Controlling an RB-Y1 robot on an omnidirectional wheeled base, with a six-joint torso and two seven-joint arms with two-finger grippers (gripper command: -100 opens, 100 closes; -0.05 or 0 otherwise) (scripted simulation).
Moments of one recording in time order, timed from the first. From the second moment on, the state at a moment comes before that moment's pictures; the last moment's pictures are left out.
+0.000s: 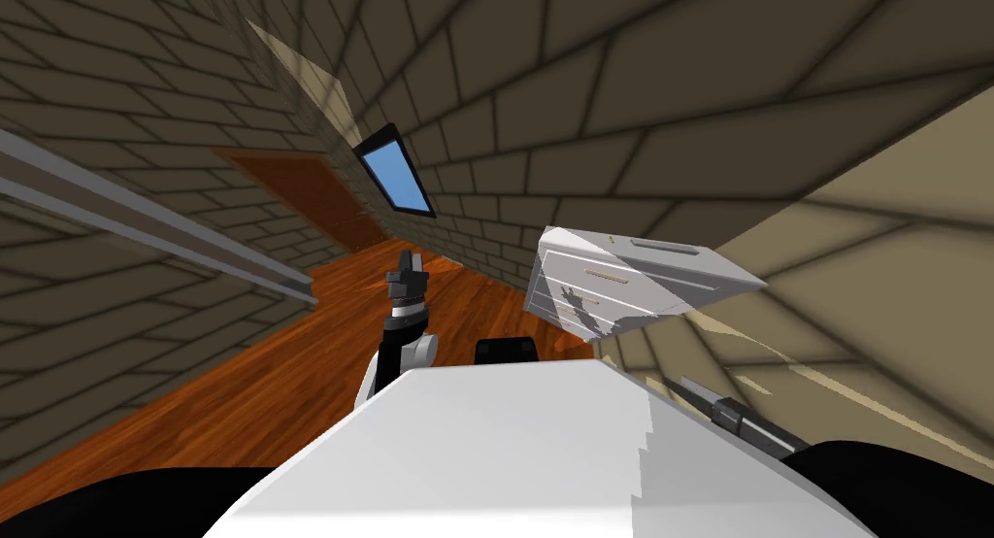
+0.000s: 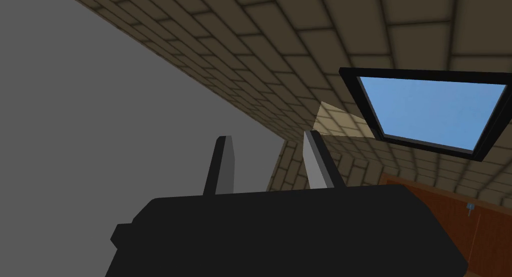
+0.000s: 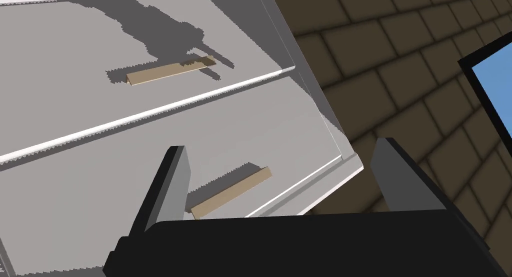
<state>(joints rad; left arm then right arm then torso) 0.54 0.05 -0.04 -2.38 -0.09 -0.41 -0.01 1.12 -0.96 -0.22 -1.28 0.27 -1.05 0.13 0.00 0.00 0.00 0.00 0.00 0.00</state>
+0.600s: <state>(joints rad) 0.54 0.05 -0.04 -2.38 -0.09 -0.41 -0.01 1.27 -1.10 -0.31 -1.11 0.34 -1.13 0.18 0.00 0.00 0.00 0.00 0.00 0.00</state>
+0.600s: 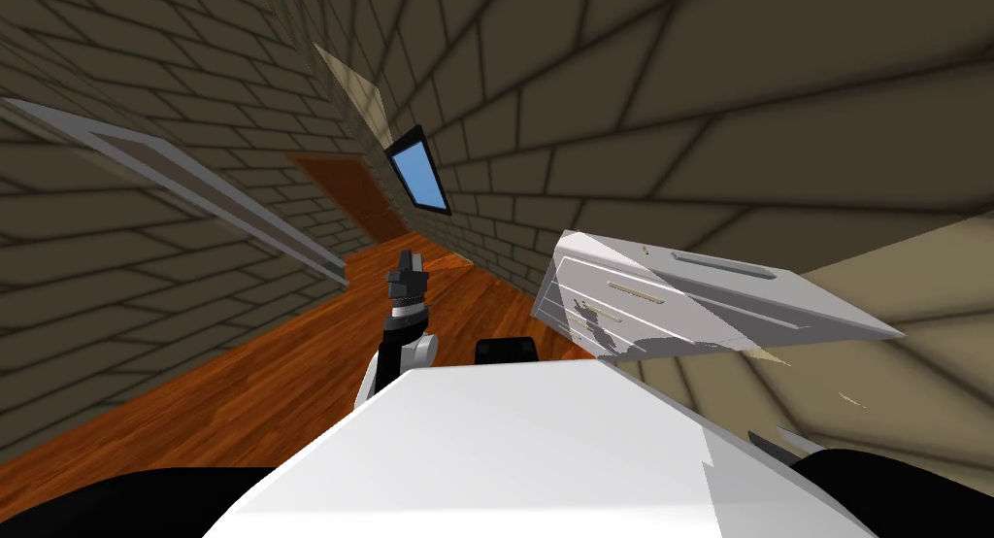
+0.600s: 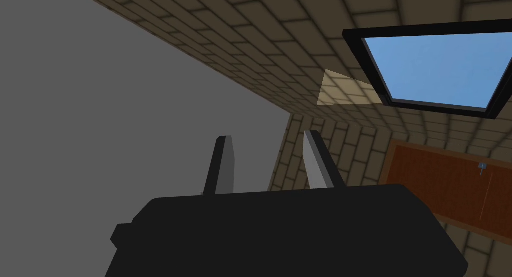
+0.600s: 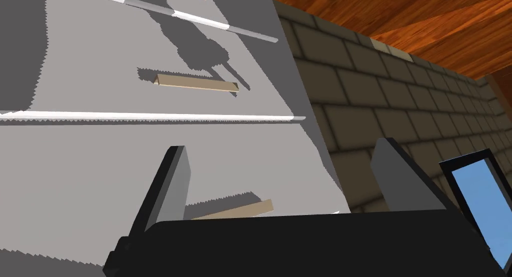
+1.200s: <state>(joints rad) 0.54 0.05 -0.04 -2.38 -0.09 -0.41 -0.01 1.39 -1.17 -0.38 -1.01 0.38 -1.17 0.21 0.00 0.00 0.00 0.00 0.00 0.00</state>
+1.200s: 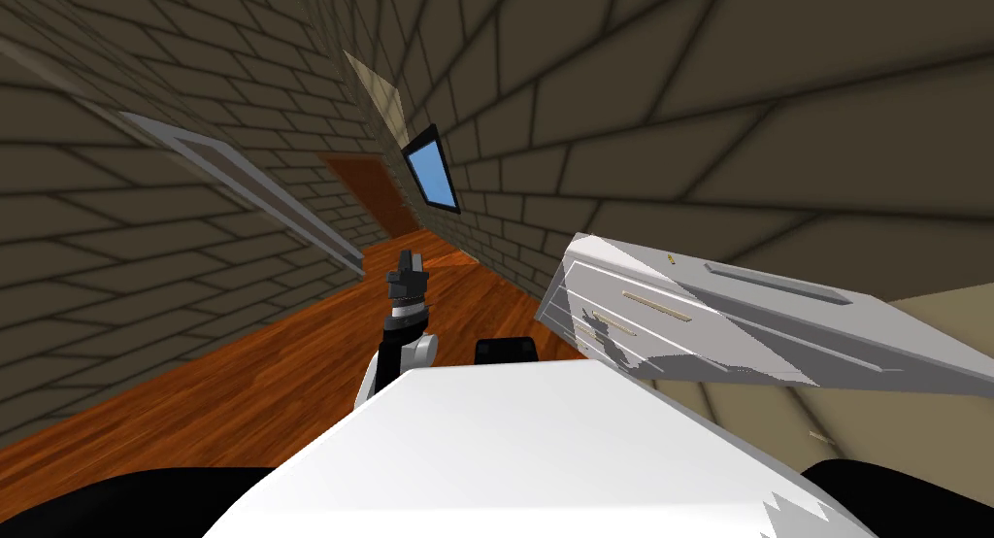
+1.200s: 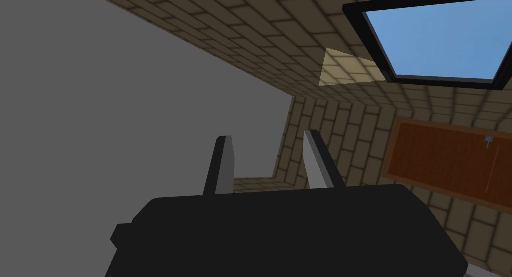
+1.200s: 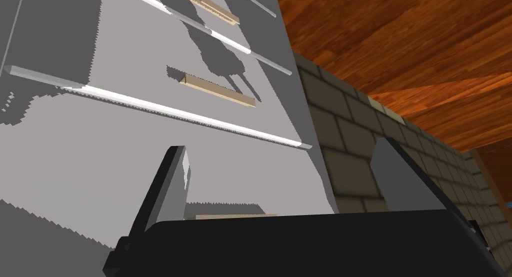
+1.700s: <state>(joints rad) 0.54 0.05 -0.04 -2.38 -0.09 -0.41 -0.01 1.44 -1.21 -0.42 -0.91 0.41 -1.21 0.23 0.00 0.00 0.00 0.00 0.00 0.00</state>
